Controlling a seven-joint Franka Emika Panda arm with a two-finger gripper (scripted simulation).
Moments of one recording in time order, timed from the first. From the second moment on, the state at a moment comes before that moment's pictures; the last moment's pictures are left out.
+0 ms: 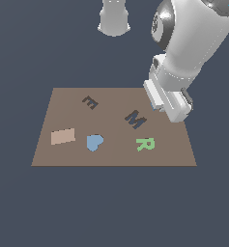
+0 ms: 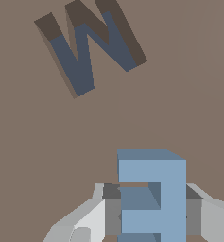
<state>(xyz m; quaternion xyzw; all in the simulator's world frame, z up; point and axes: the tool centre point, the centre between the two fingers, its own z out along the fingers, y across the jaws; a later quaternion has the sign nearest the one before) -0.062 0.164 0.033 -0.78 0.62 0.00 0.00</state>
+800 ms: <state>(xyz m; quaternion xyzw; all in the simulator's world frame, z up) -0.038 0.033 0.037 -0.61 0.79 0.00 0.00</state>
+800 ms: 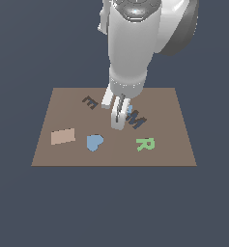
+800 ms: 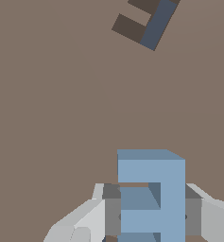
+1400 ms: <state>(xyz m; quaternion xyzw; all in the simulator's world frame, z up) -0.075 -0.084 0.040 -0.42 0.91 0.00 0.00</state>
